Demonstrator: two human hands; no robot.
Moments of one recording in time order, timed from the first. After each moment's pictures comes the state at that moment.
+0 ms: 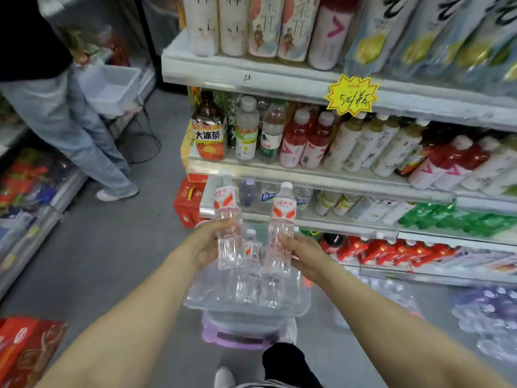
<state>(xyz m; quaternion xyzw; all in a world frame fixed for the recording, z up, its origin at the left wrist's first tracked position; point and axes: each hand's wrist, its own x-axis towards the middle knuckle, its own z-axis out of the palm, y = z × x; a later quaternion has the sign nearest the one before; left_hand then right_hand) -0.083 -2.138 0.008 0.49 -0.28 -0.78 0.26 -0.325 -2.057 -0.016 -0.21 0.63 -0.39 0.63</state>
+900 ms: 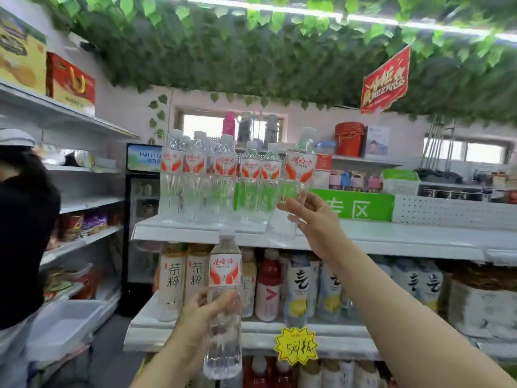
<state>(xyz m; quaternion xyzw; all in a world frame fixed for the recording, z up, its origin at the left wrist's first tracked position) -0.177 -2.222 0.319 0.27 -0.48 -0.66 0.51 -0.409 -2.211 0.469 -0.53 0.39 -0.71 0.27</state>
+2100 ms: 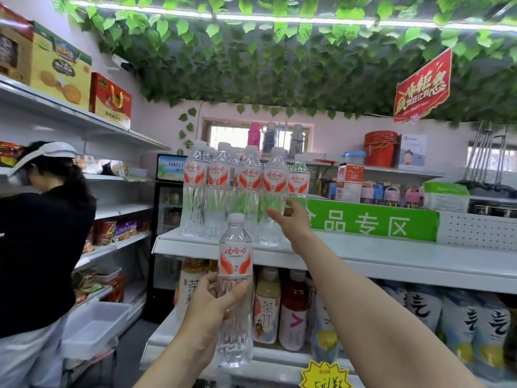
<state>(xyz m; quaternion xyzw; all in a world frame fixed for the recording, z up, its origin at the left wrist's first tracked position) -0.174 -2.256 0.361 0.28 -0.48 -0.58 0.59 -0.373 -2.348 0.483 -0.54 0.51 -0.64 0.19</state>
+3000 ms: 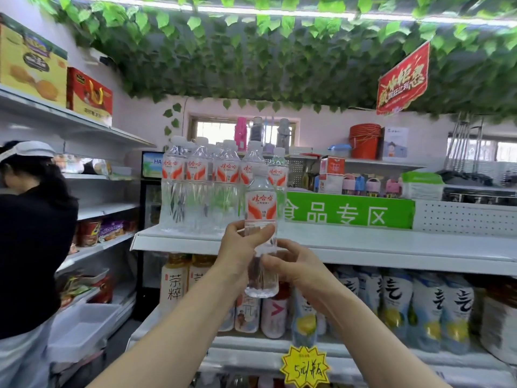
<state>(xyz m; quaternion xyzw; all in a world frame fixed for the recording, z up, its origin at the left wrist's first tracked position) -0.258 -2.256 0.443 0.25 -0.49 -0.60 0.58 -0.388 -2.204 0.420 -0.60 0.45 -0.56 0.35</state>
